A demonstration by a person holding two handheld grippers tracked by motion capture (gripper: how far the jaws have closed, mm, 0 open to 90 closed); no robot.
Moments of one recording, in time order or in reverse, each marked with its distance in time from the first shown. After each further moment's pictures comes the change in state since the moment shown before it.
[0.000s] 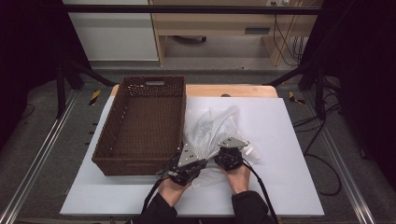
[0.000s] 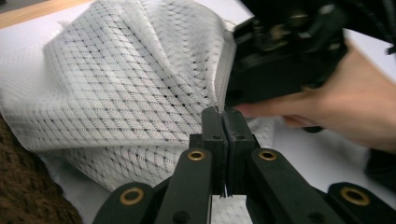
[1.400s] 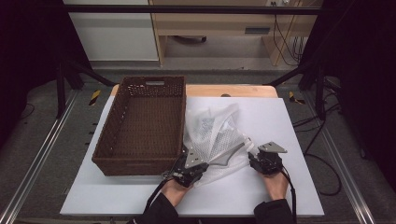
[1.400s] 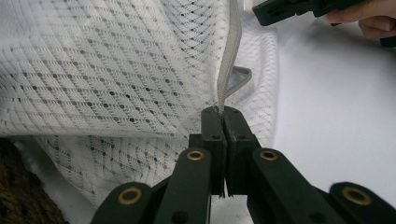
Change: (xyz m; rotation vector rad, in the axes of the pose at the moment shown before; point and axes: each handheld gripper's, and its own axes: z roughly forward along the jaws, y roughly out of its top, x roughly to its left) left arm 0.004 -0.017 0.028 0.091 0.019 0.029; right arm -0.088 -0.048 -0.060 0.096 -0.285 0.040
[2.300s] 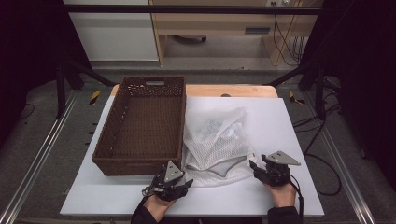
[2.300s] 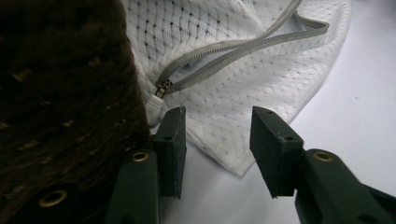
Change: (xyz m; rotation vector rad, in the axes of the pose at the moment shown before) left arm 0.007 -0.056 -0.033 0.043 0.065 -0.121; right arm 0.001 -0.013 -0.040 -0.094 0.106 0.021
